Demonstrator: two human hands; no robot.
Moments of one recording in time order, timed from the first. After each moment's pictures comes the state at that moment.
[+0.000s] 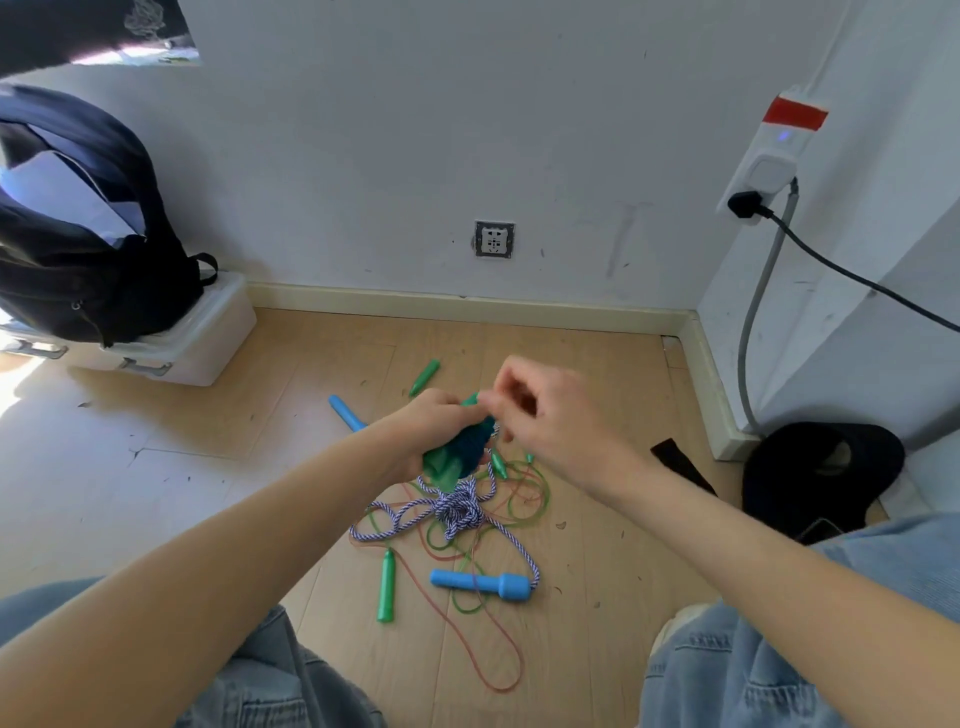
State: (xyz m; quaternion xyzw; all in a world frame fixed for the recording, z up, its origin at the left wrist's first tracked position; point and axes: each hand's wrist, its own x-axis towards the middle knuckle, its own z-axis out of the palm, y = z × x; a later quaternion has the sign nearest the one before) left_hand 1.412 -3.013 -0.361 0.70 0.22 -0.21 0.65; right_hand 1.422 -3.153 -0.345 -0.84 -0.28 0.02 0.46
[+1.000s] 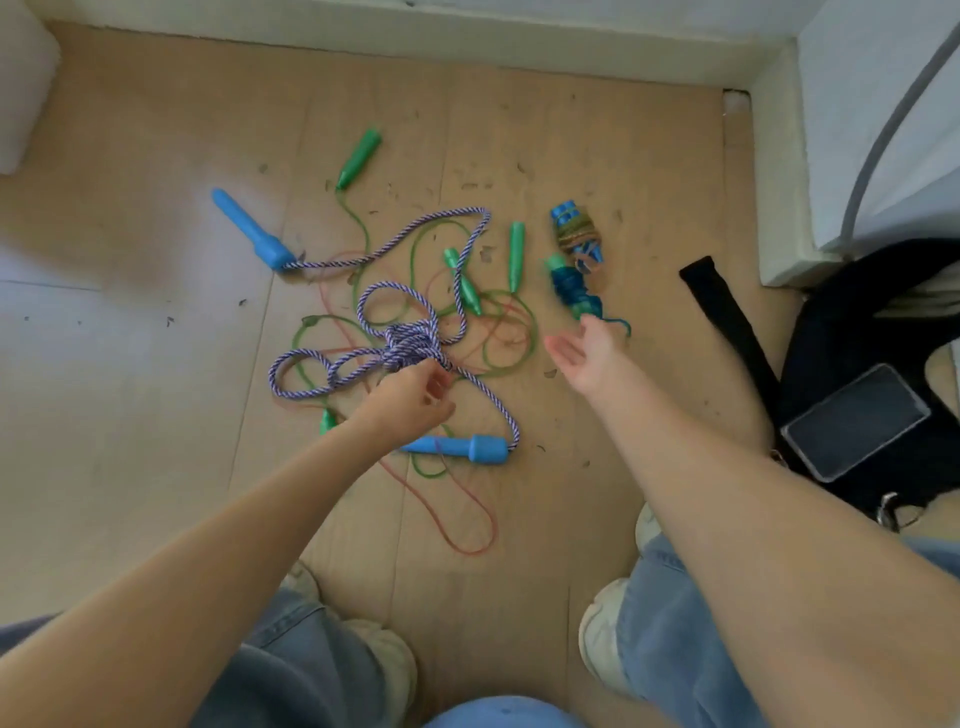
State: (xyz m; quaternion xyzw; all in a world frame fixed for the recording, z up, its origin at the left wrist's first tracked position) left_hand 1.422 -3.015 -0.599 0.88 0.10 -0.29 0.36; right_hand 1.511 -3.197 -0.608 -0.46 0.49 0.17 0.72
